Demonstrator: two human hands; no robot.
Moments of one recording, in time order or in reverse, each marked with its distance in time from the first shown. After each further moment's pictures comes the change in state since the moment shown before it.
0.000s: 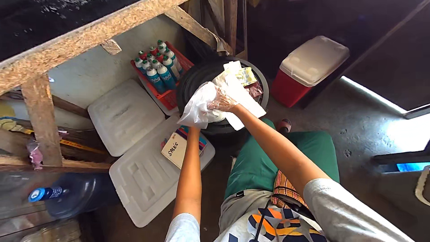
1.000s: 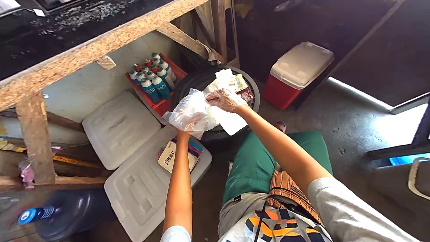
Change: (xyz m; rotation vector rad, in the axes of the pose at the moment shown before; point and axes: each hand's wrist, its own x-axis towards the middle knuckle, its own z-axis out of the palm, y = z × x) left_hand 0.028 -0.047 0.002 -0.218 0.071 0.261; right_hand -0.011 -0.021 -0.049 -0.304 -0.064 -0.020
